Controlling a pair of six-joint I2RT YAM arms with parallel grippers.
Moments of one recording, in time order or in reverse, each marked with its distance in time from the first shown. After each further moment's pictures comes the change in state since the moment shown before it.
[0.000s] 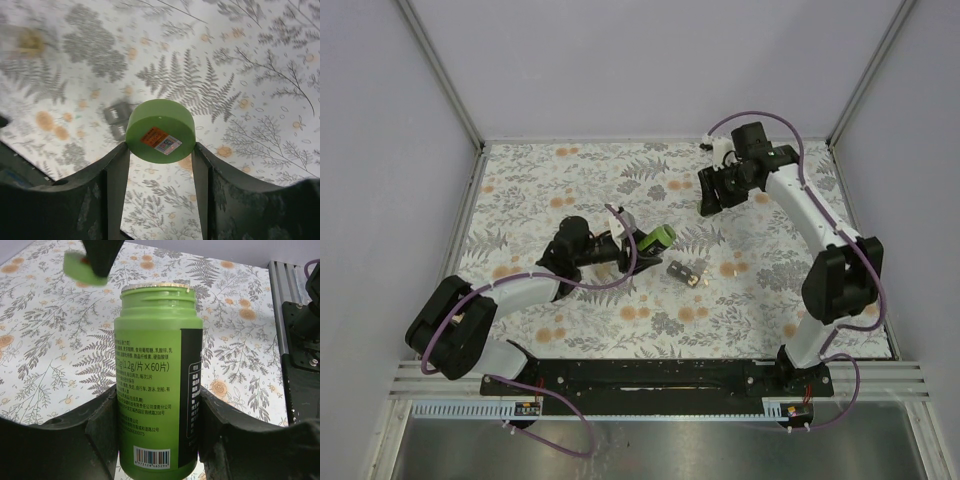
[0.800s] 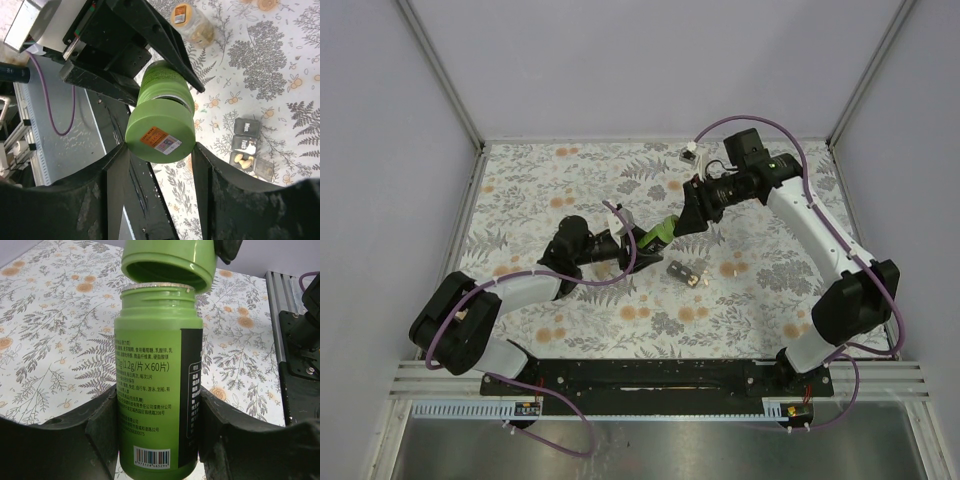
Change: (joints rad) left arm 0.014 0.030 0.000 0.074 0.009 -0.072; right arm 0.098 -0.191 -0.044 -0.044 -0.554 -0.042
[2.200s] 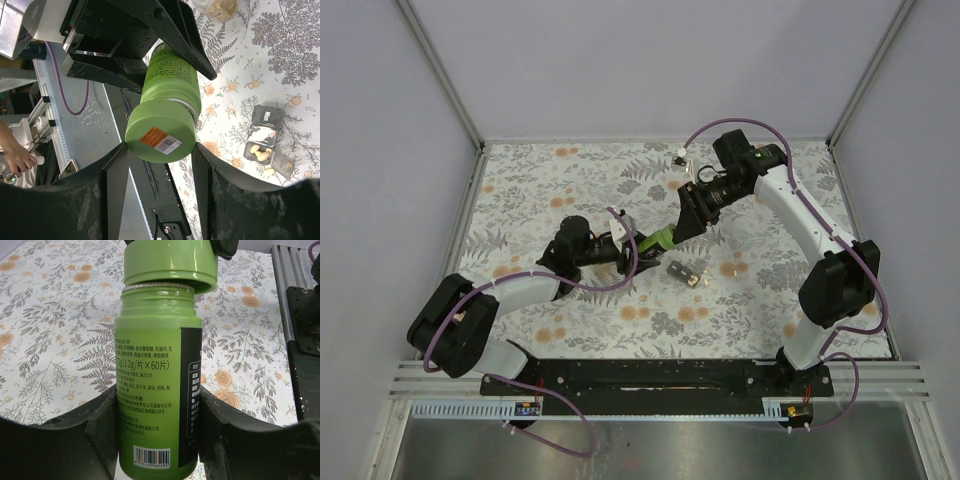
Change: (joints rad) left arm -0.003 -0.017 0.000 -0.097 0.019 0.128; right arm 0.009 0.132 0.102 -0.204 -0.065 -0.117
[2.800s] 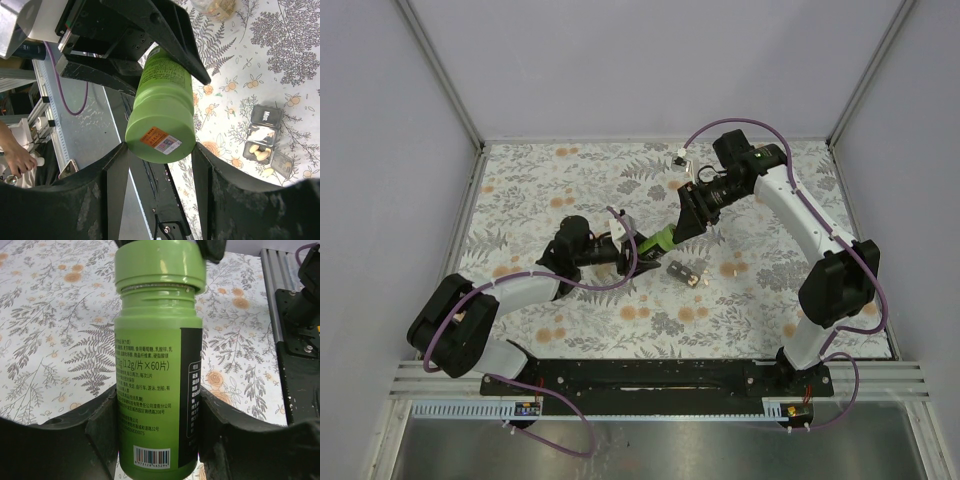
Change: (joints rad) left arm 0.000 0.000 0.000 0.002 0.021 -0.027; right arm 0.000 0.001 0.000 0.000 0.006 0.000
